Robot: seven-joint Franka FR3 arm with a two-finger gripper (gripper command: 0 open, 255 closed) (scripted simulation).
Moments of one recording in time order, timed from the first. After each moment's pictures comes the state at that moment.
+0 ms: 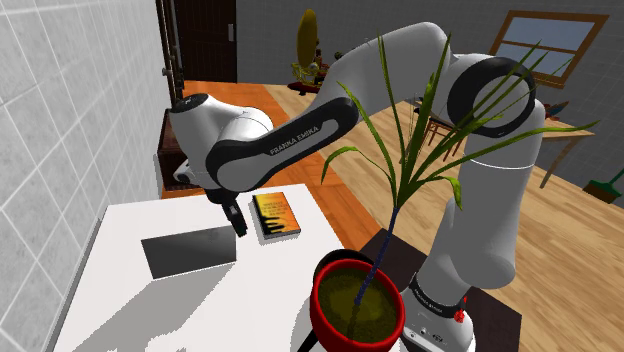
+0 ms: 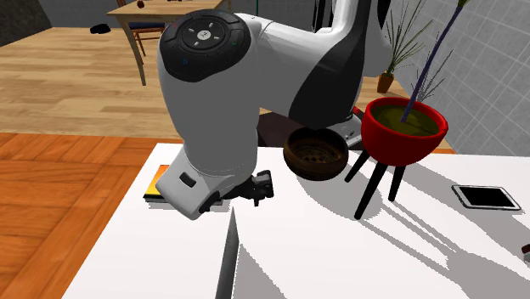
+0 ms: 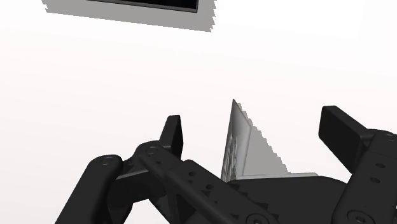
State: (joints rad) arm 0.36 0.24 0.28 -1.93 -0.26 1.97 -0.54
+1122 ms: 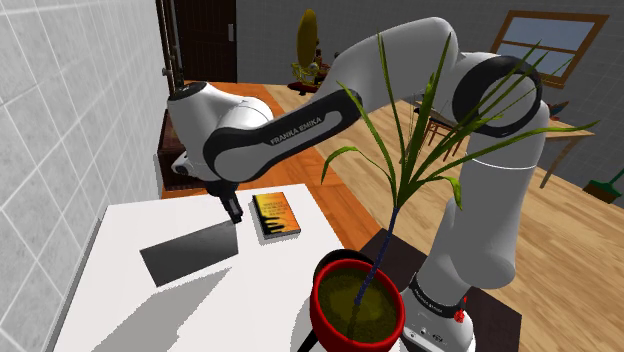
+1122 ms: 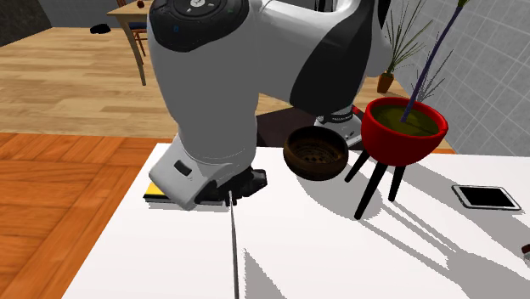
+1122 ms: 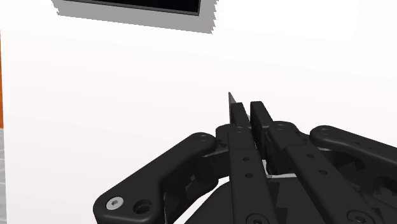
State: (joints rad) arm 0.36 0.22 0.29 -1.90 -0.25 1.93 -0.55
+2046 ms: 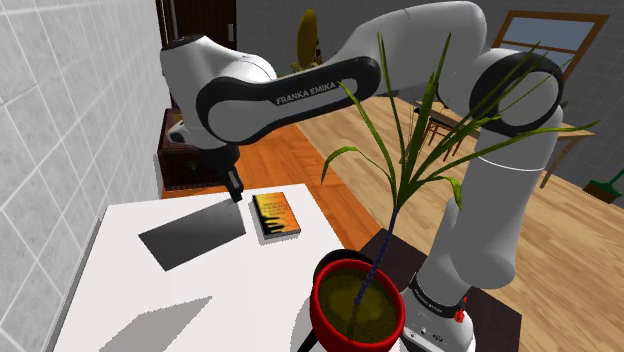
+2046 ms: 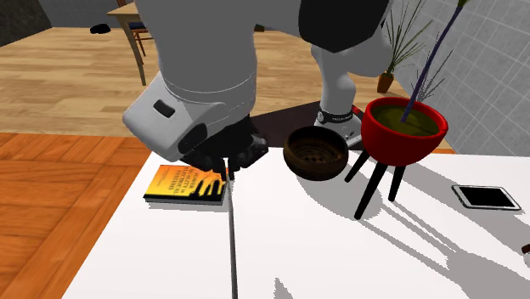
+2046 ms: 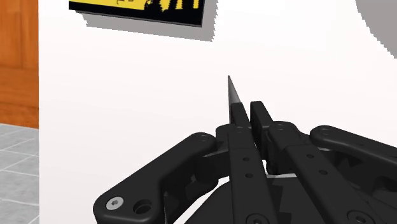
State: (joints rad) arm 0.36 0.16 0.29 -1.79 -0.22 1.76 -0.59
